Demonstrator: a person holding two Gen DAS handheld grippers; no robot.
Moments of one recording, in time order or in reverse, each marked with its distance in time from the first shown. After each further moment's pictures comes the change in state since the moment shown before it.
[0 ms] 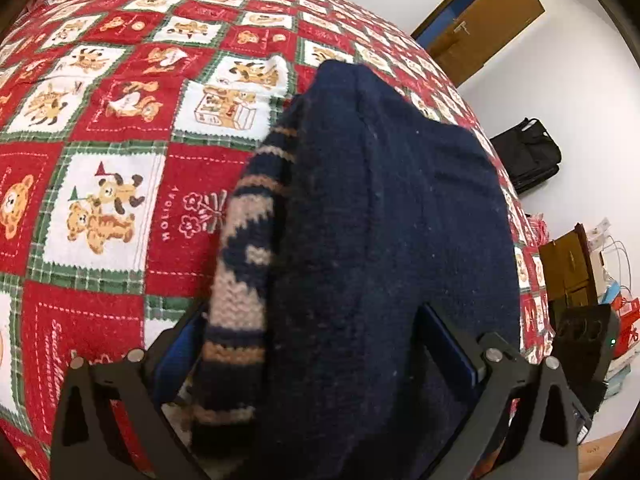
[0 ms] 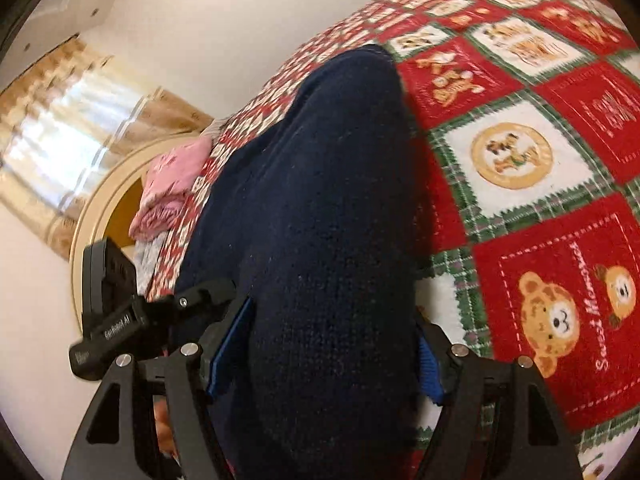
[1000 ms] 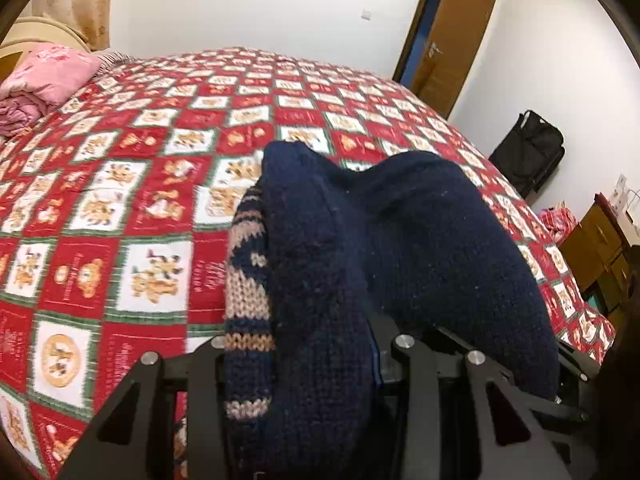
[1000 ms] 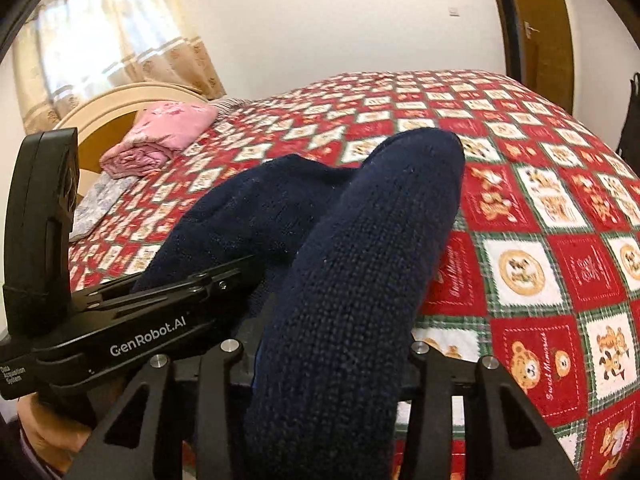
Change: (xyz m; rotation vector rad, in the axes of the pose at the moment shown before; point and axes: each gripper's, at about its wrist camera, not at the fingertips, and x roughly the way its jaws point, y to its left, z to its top) left arm -0.072 -0.045 -0.025 0.209 -0.278 0.173; right arm -0.016 0.119 -0.021 -0.424 -0.102 -0.257
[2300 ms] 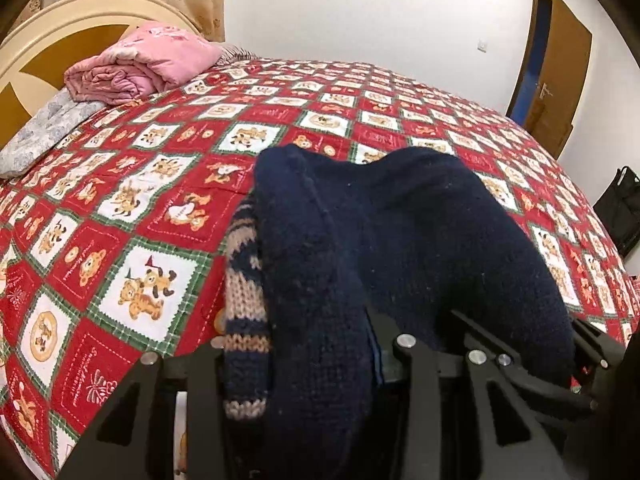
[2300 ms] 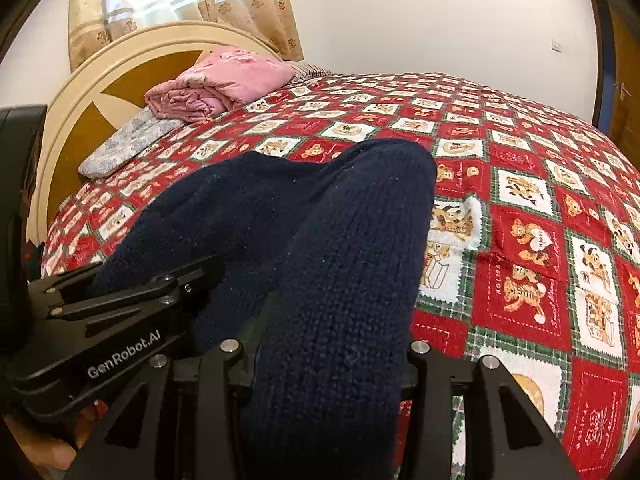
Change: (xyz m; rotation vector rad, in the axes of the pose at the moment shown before) left arm 0.035 0.154 0.021 -0.195 -0.081 0.328; right arm 0.159 0.114 0.050 -0.263 0.058 0.127
